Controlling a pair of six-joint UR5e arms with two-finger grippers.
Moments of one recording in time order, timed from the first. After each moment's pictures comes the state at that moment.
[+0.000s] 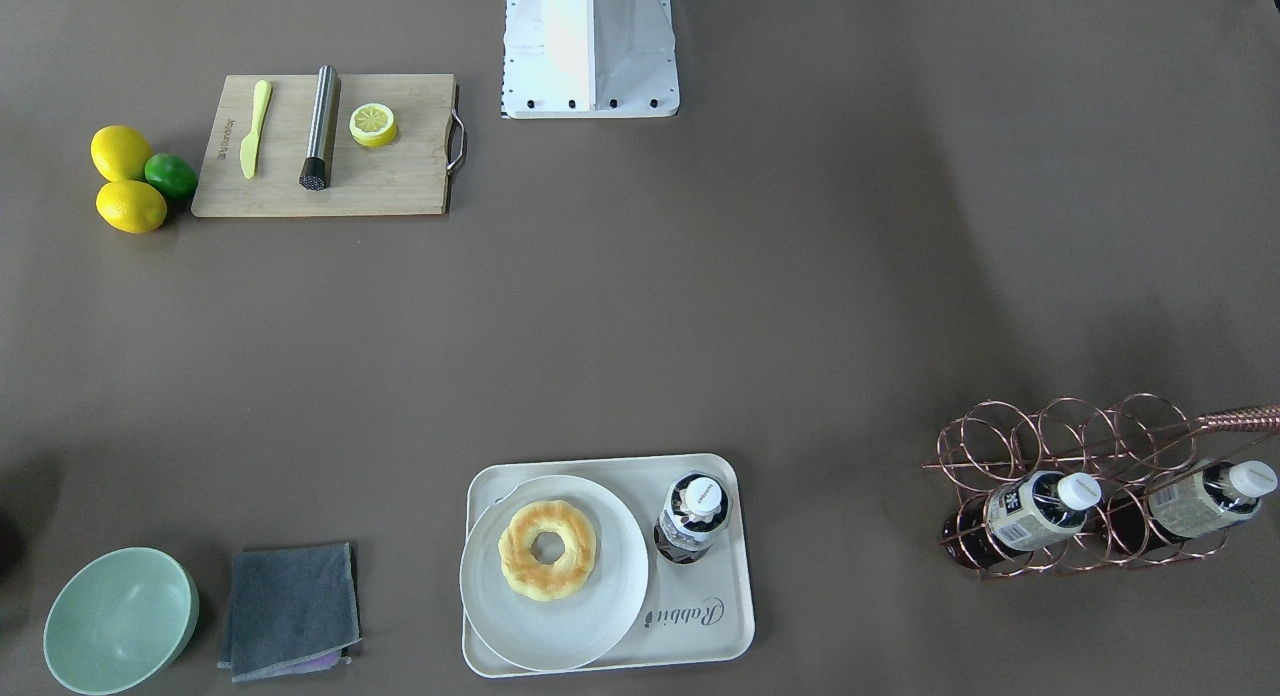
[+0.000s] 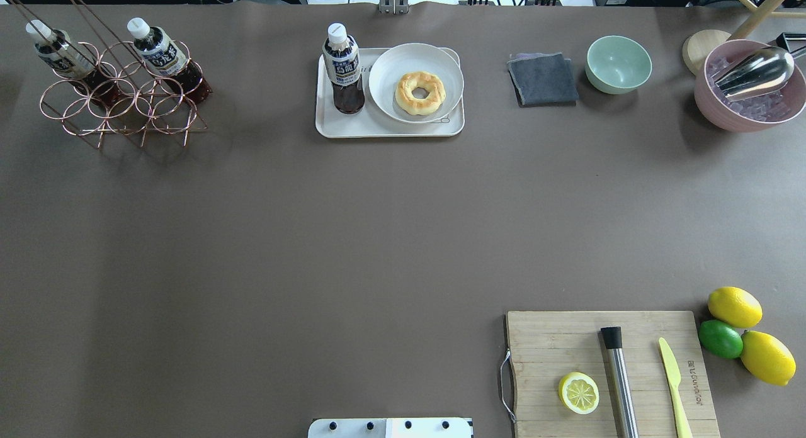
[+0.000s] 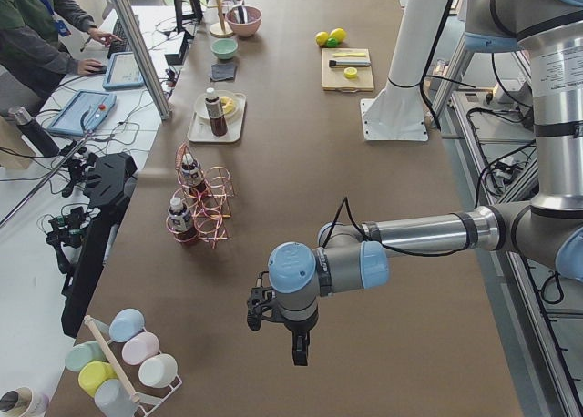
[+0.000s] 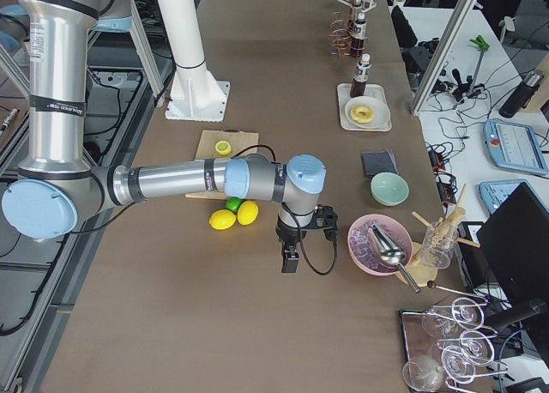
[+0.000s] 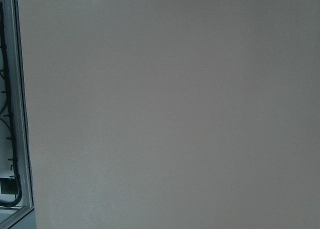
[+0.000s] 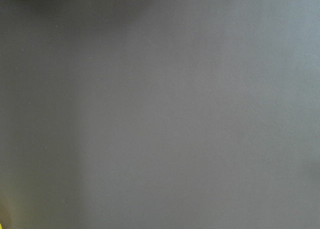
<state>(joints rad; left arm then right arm) -1.68 -1.36 -1.66 -1.51 -2.22 0.21 1.50 -1.68 1.83 -1.80 2.17 -0.12</state>
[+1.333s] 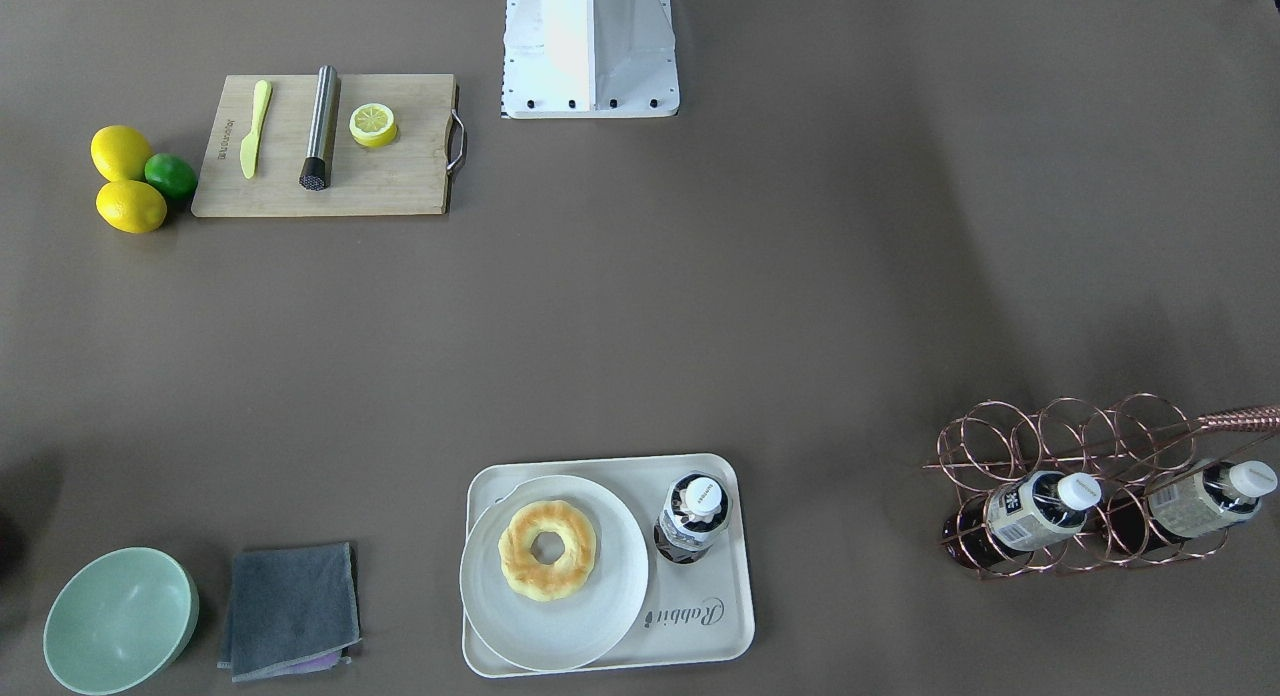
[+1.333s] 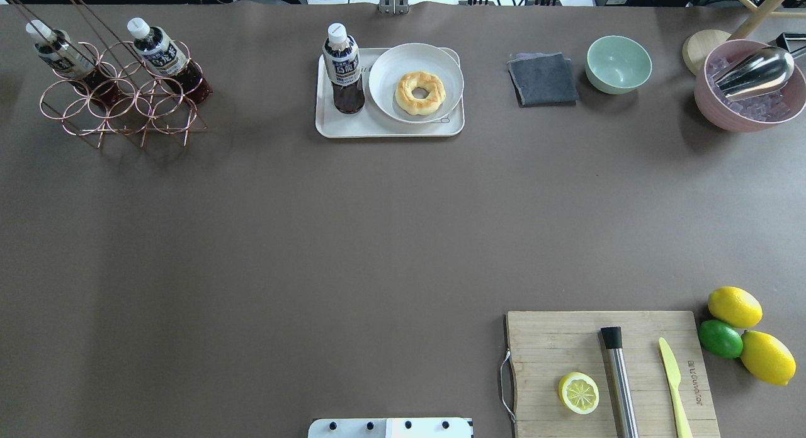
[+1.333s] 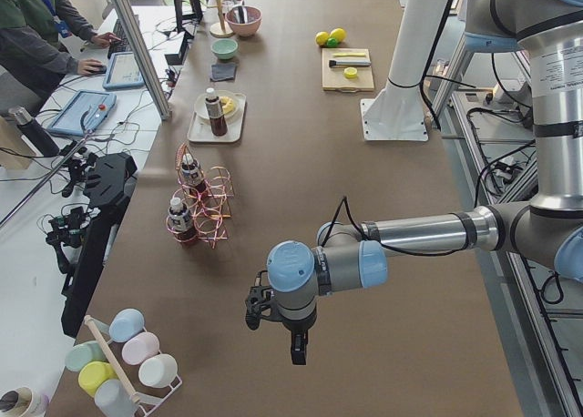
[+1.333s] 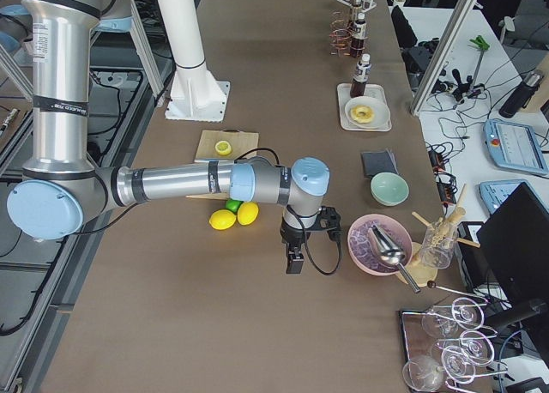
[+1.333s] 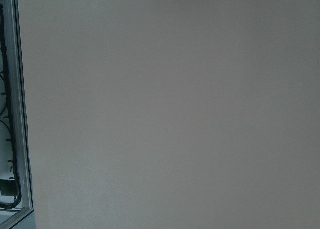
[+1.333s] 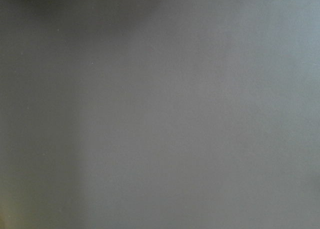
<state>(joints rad) -1.68 -1.37 -1.66 -1.52 -2.22 0.21 1.48 -1.66 1.79 -1.76 2.17 -0.11</state>
